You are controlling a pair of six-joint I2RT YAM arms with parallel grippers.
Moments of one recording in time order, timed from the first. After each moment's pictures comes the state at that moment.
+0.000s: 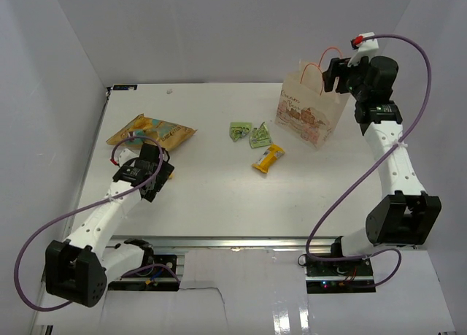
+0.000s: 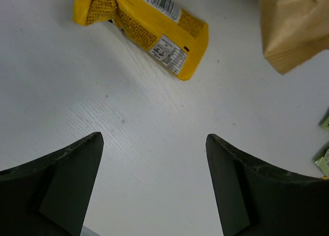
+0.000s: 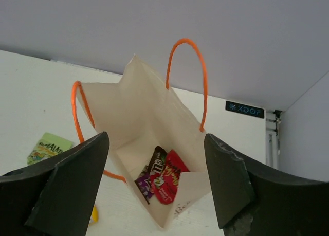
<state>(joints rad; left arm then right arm) -0.30 1.06 0.78 -0.76 -0.40 -1.20 0.01 1.47 1.46 -0.12 -0.23 -0.06</state>
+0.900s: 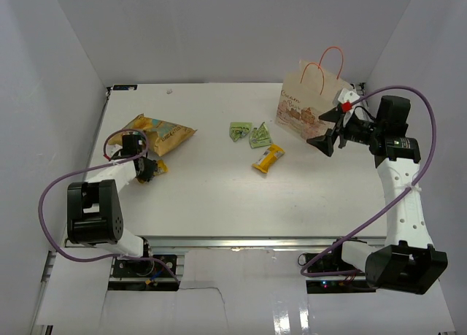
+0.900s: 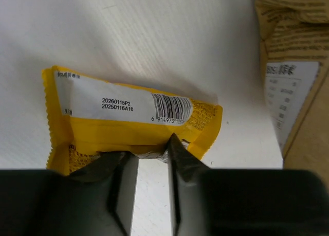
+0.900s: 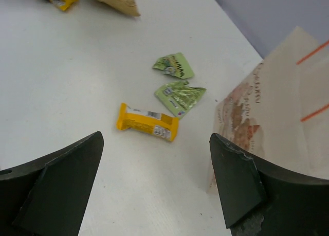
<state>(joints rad) 0.07 1.51 0.78 -0.32 -0.14 -1.04 -0.10 1.14 1.21 -0.55 -1.03 -0.63</state>
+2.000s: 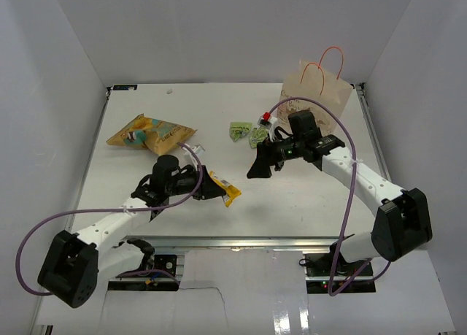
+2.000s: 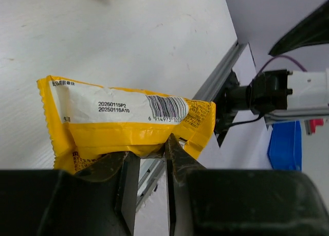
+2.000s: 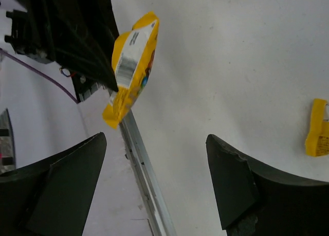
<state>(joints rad) -0.46 1.03 0.45 0.14 0.65 -0.62 0.49 1.39 1.08 -0.45 -0.86 -0.02</state>
